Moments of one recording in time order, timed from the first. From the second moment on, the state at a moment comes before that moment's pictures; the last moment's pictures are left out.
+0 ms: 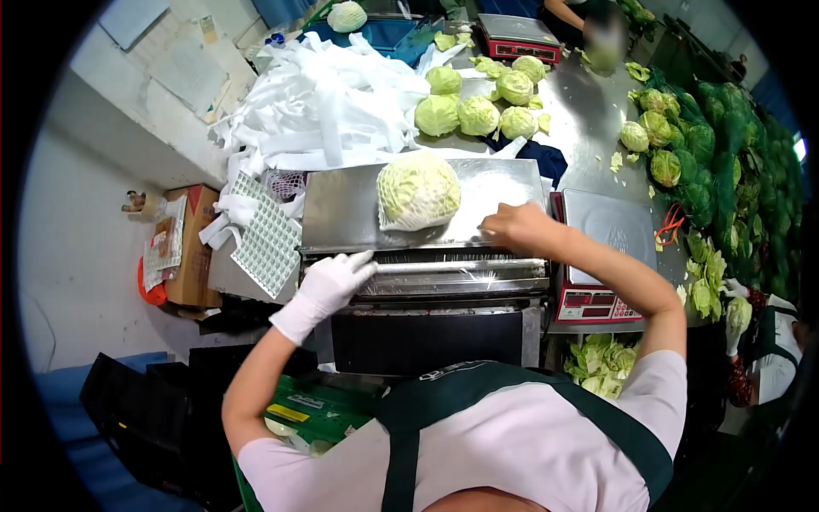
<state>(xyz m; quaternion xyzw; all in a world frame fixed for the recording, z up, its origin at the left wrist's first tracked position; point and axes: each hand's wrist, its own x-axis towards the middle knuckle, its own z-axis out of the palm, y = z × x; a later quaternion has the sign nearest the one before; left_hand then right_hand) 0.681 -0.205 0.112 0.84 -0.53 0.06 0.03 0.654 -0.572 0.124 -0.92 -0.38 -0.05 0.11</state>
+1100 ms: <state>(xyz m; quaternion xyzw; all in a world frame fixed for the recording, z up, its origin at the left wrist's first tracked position) 0.798 -0.272 0.066 0.76 -0.30 -0.09 0.56 0.767 -0.521 0.088 -0.89 -0.22 0.01 0.41</state>
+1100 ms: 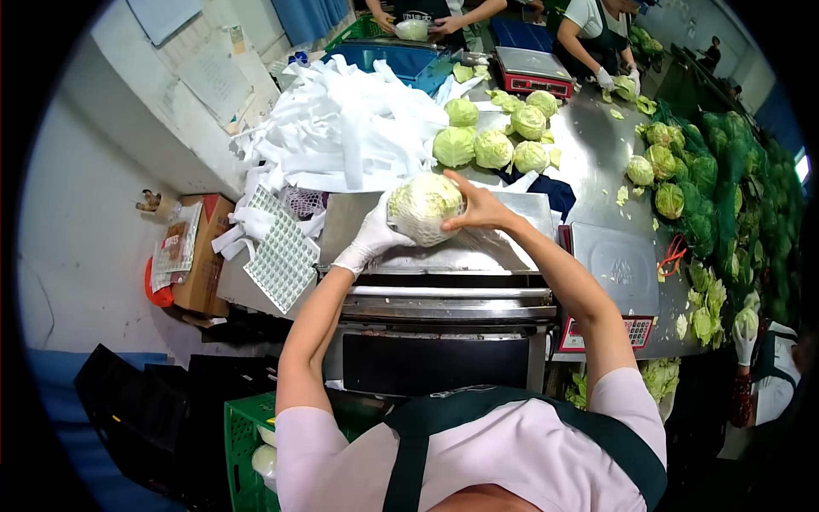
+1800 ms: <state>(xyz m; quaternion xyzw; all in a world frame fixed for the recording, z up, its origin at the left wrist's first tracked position) 0.532 -0.238 0.067 0.39 0.20 -0.64 0.63 0.503 -0.484 0.028 -0.45 0.16 0.58 0.66</state>
